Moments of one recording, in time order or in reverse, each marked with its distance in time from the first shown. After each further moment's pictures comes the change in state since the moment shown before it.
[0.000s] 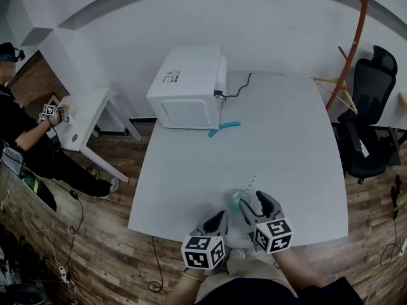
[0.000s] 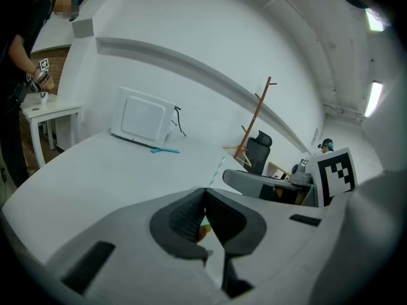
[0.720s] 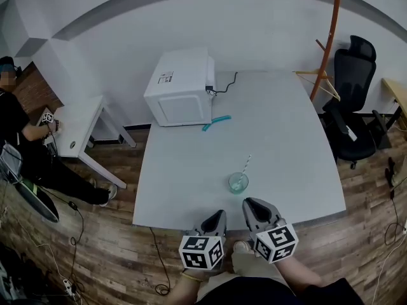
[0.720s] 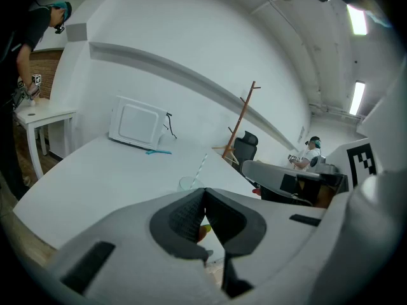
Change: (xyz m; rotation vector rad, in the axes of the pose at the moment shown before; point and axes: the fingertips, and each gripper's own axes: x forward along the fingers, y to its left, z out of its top) left arm -0.068 -0.019 -0.018 0.055 -0.013 -0.082; right arm -0.085 0.078 0.013 -0.024 -0.112 -0.028
